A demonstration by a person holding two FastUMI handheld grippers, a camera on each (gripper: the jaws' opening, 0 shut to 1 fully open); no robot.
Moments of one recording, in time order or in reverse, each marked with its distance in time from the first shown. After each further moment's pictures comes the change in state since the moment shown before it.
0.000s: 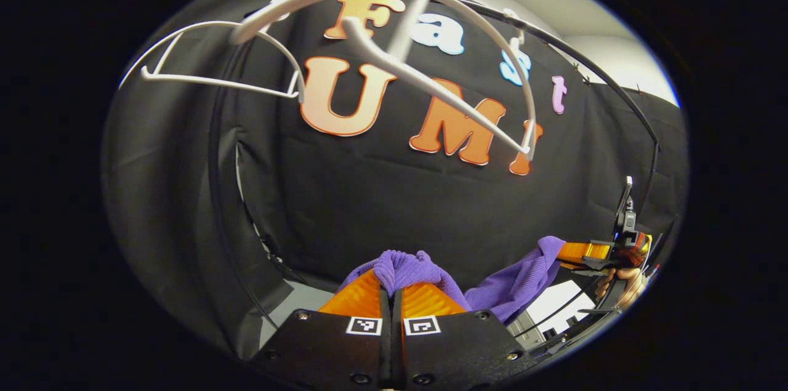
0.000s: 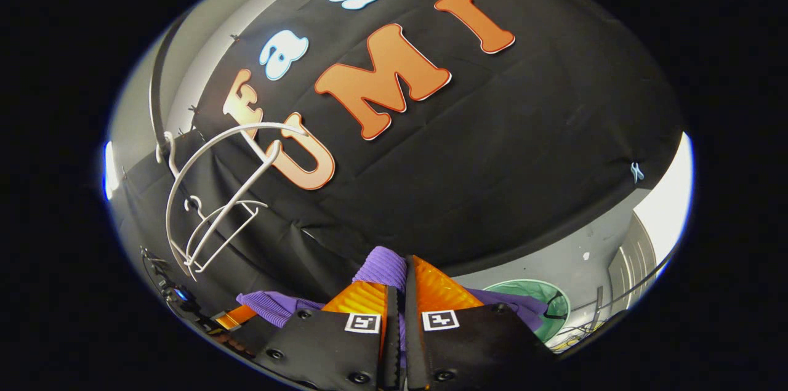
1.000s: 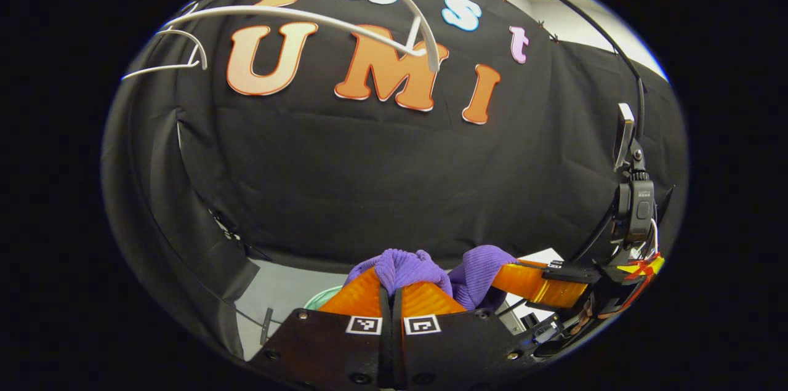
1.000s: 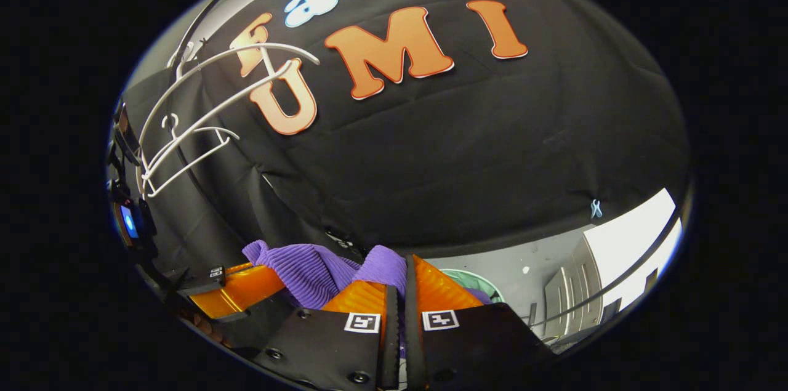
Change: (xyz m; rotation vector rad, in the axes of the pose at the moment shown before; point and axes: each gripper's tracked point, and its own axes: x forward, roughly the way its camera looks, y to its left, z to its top) left arm 0.064 -0.155 -0.099 0.074 0.218 -0.102; right arm -0.019 -0.059 -0.064 -0.268 0.135 -0.187
